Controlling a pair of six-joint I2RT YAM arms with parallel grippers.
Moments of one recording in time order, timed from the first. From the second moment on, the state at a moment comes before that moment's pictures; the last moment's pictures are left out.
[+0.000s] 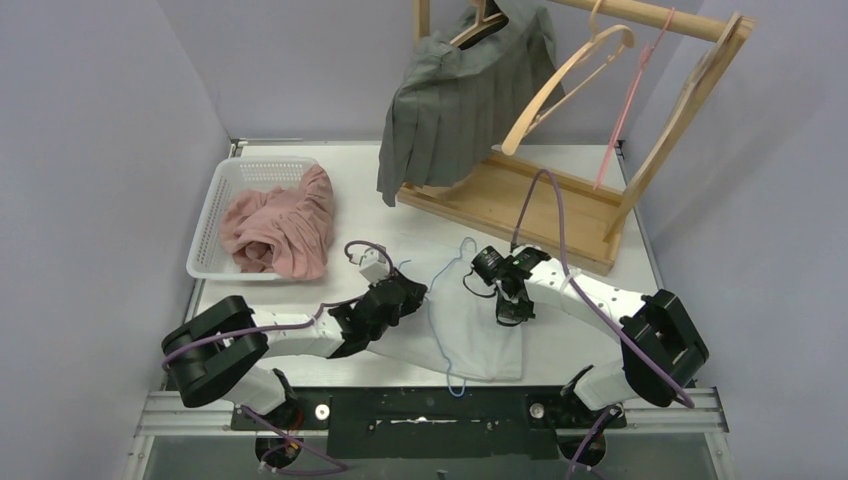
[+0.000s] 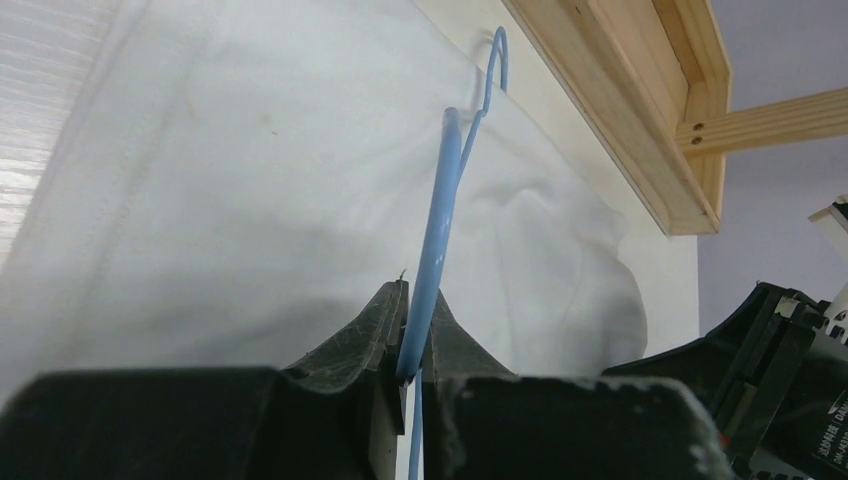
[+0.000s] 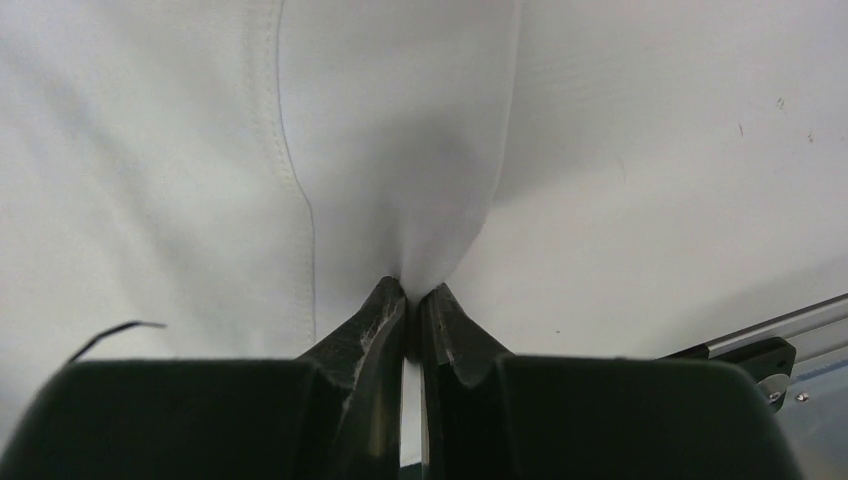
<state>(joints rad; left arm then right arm) -1.00 1.47 0.49 0.48 -0.50 -1.14 0.71 1.42 0.90 -0.98 0.40 0.93</state>
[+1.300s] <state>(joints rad) -0.87 1.27 0.81 -0.02 -0.36 -0.81 0.71 1.21 0.85 -0.56 0.22 0.60</state>
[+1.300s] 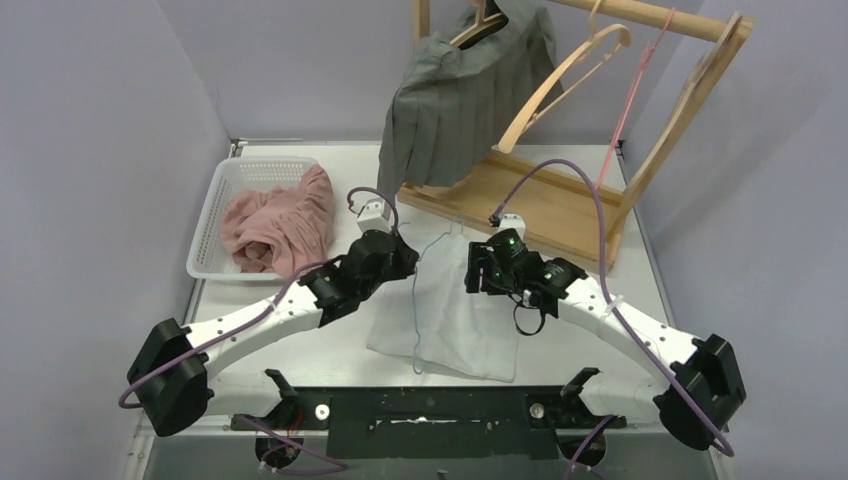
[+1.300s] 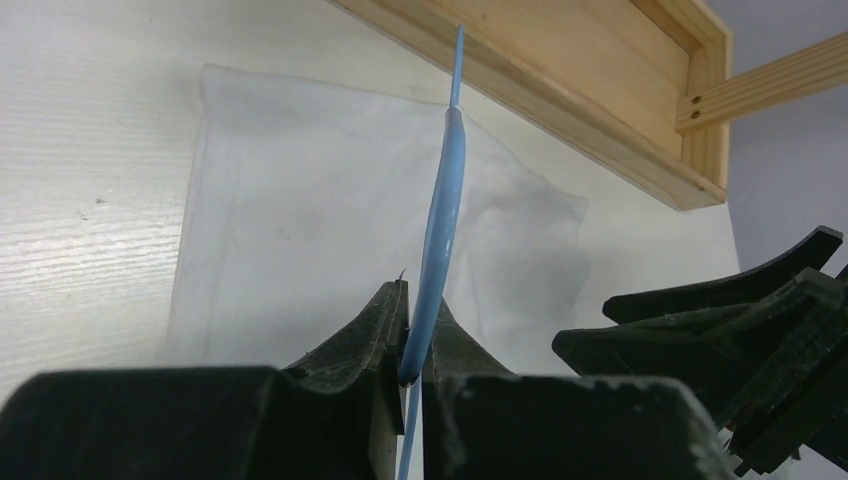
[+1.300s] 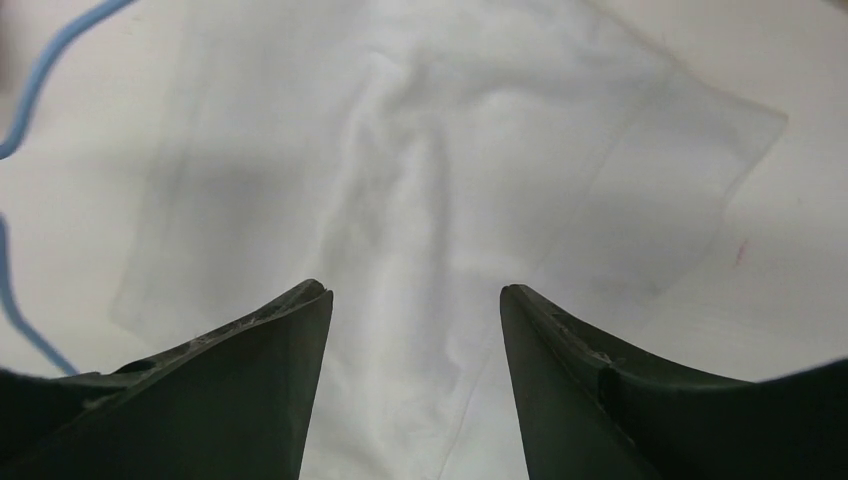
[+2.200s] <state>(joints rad) -0.78 0.96 1.45 -0.73 0.11 -0.19 0.89 1.10 1.24 -0.25 -0.30 -0.07</state>
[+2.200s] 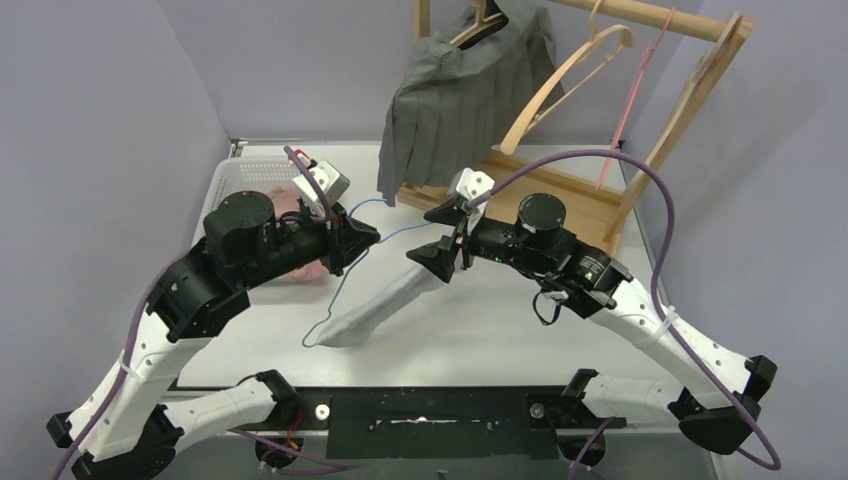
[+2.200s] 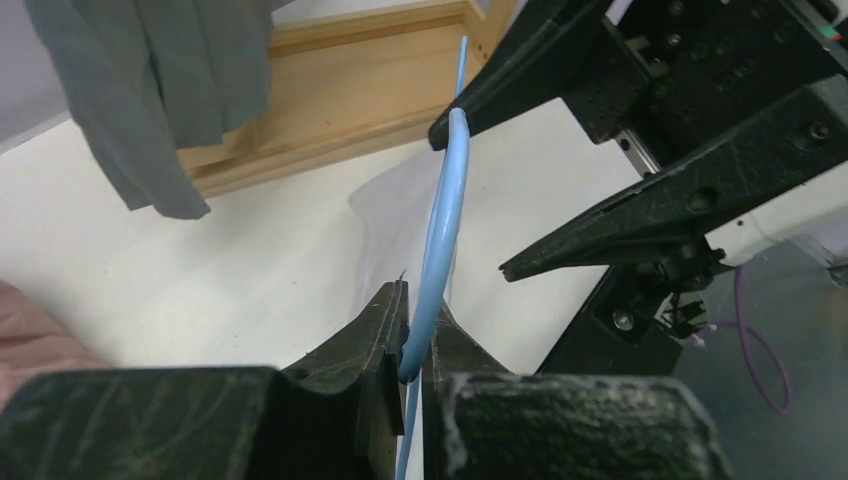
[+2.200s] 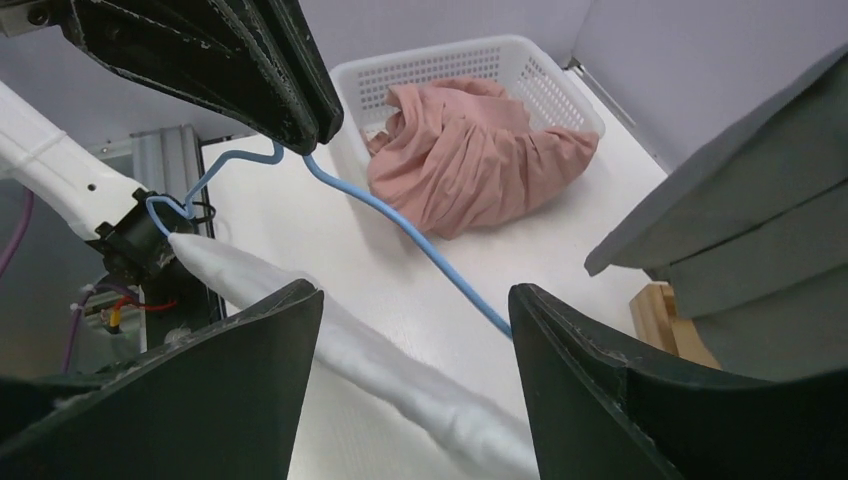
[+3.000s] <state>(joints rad) -0.78 0.94 1.46 -0.79 0.38 -0.04 0.87 1.23 1.37 -0.47 -0.55 -0.27</state>
